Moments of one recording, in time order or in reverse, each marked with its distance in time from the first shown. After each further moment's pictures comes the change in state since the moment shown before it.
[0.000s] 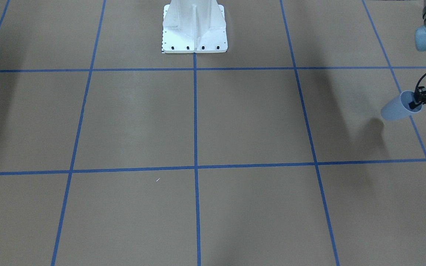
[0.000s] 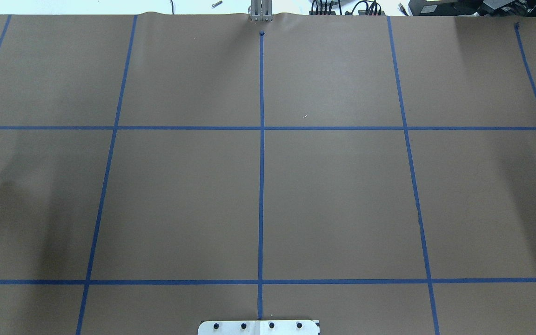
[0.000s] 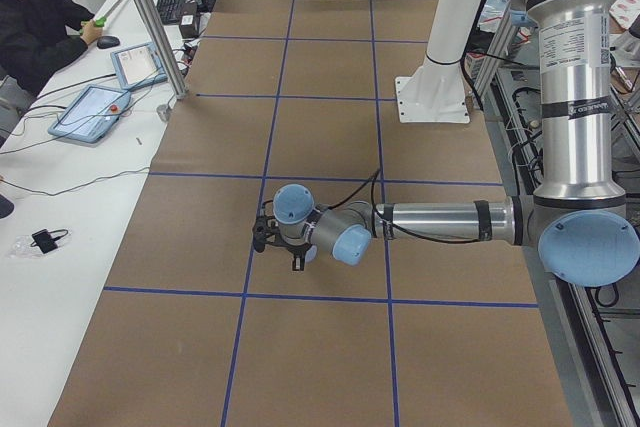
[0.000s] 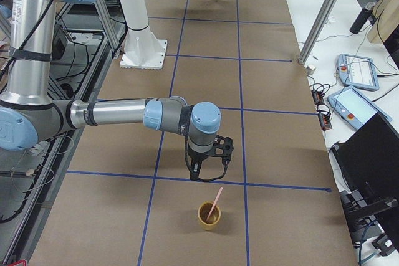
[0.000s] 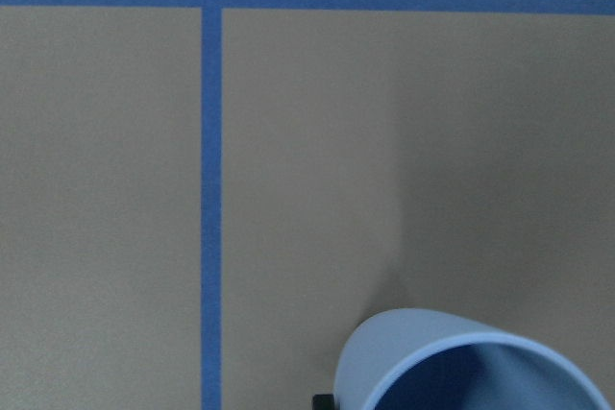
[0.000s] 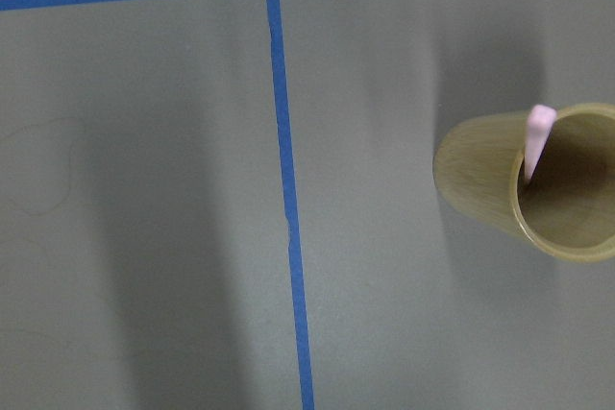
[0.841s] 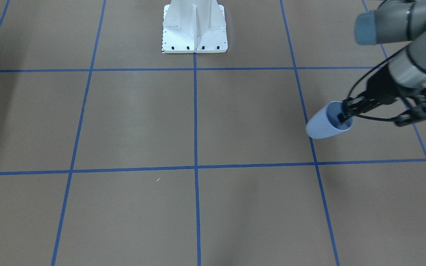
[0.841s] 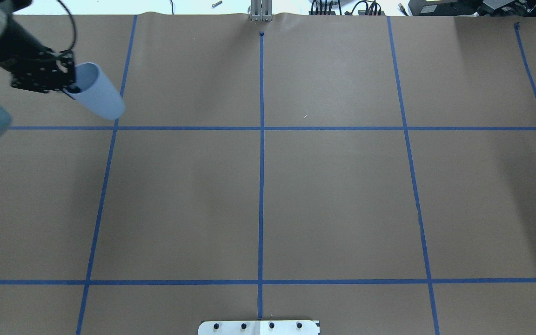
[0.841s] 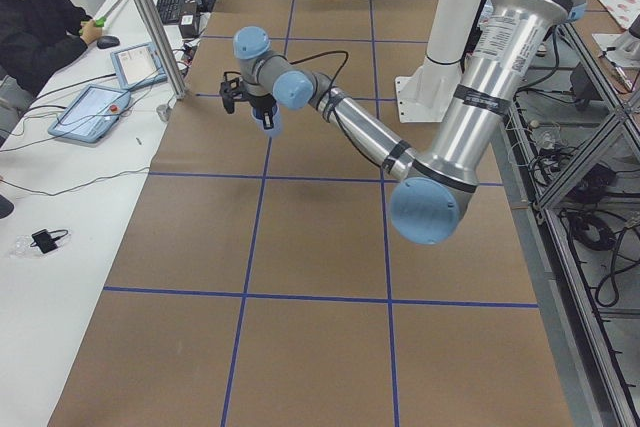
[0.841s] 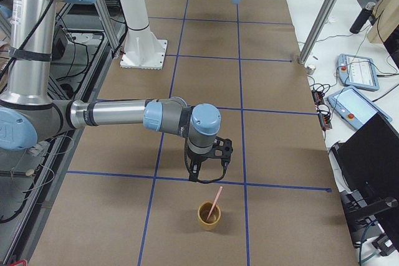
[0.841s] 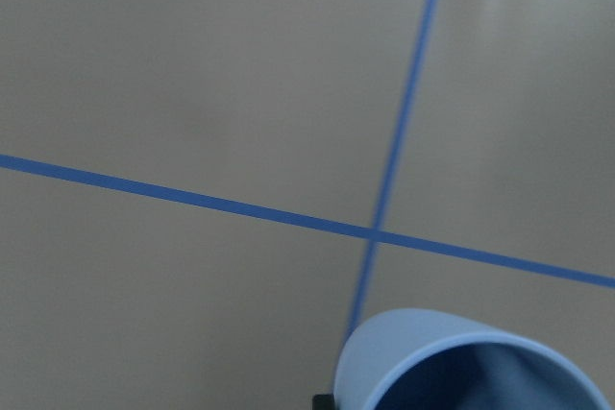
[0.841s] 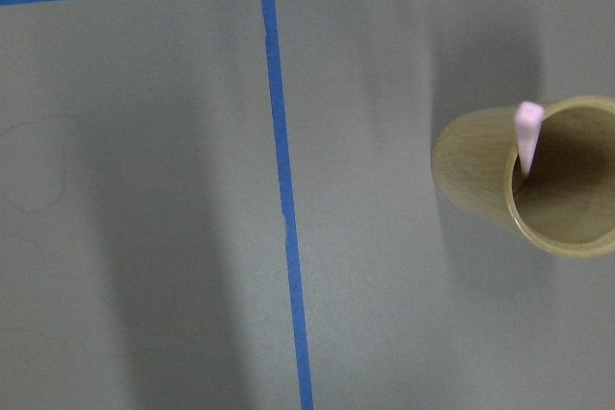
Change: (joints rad) left arm 0.275 -0.564 -0.180 0.451 0.110 -0.635; right arm 0.000 -0.002 -0.005 -0.002 0.001 0.001
